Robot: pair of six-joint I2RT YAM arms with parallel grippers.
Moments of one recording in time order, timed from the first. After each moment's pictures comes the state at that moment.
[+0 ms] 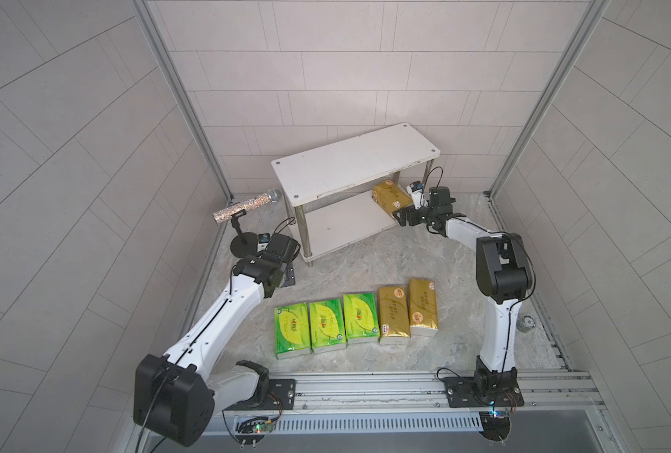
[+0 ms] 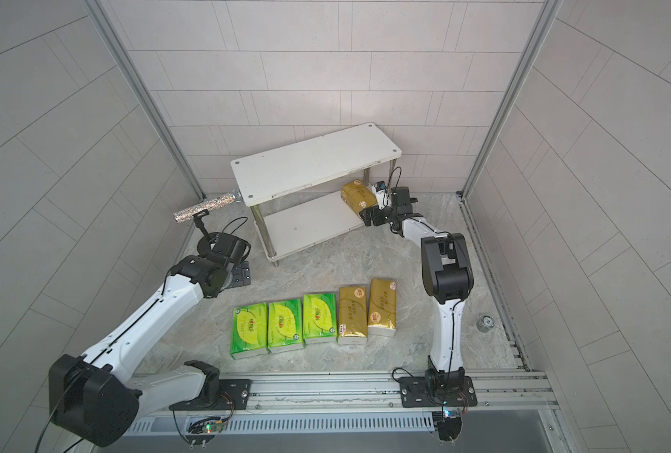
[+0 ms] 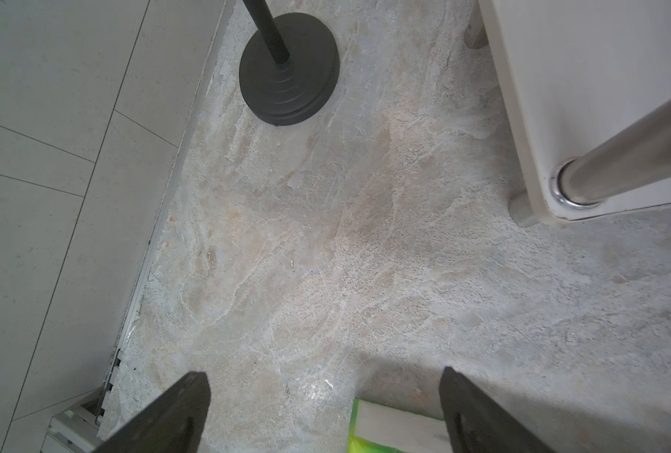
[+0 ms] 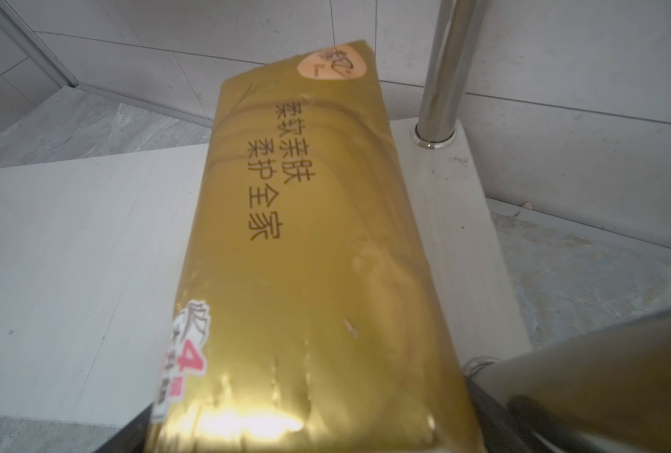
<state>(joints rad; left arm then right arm) -0.32 1.18 0.98 -0.96 -0.49 -0.48 0.09 2.11 1.53 0.01 -0.37 -0.05</state>
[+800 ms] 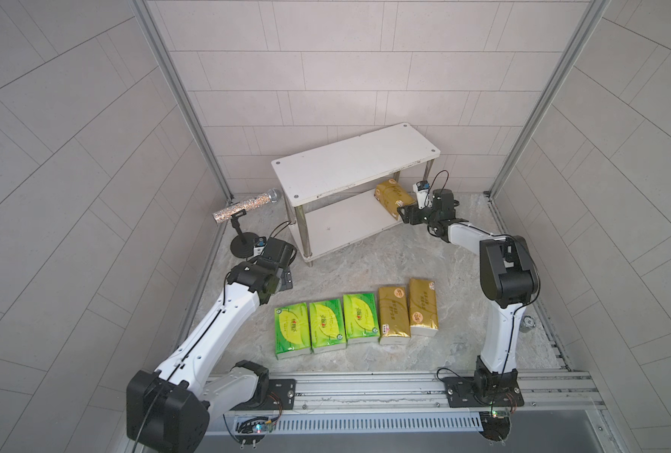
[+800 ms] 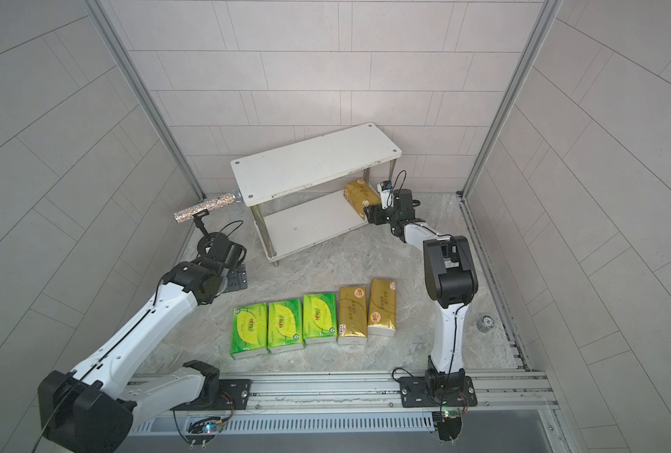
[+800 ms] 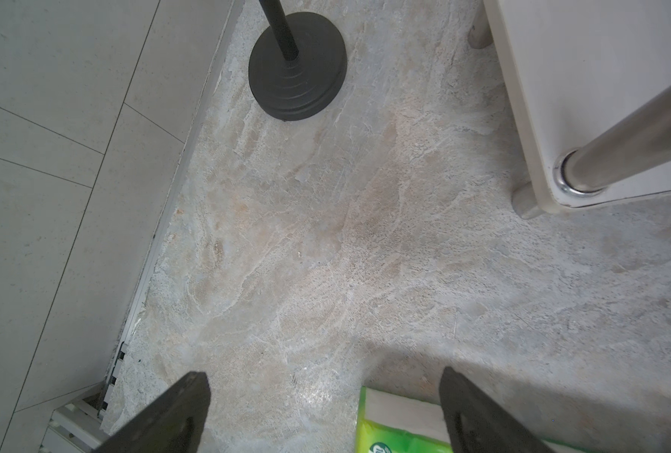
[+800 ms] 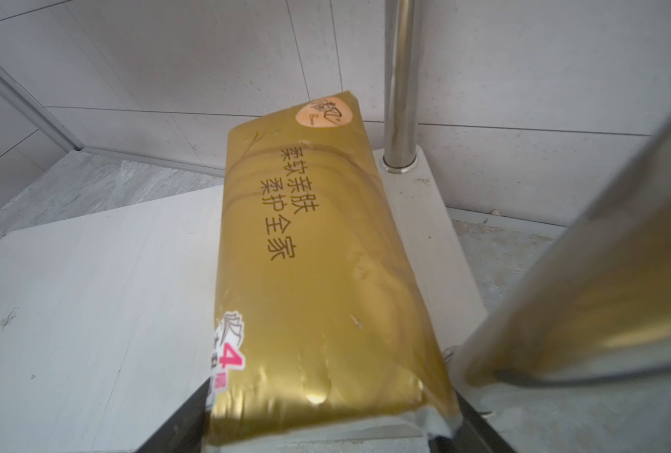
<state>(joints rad) -0.31 1.12 0.94 -0.98 -0.49 -0.48 0.08 2.05 1.41 0.18 -0.32 0.08</state>
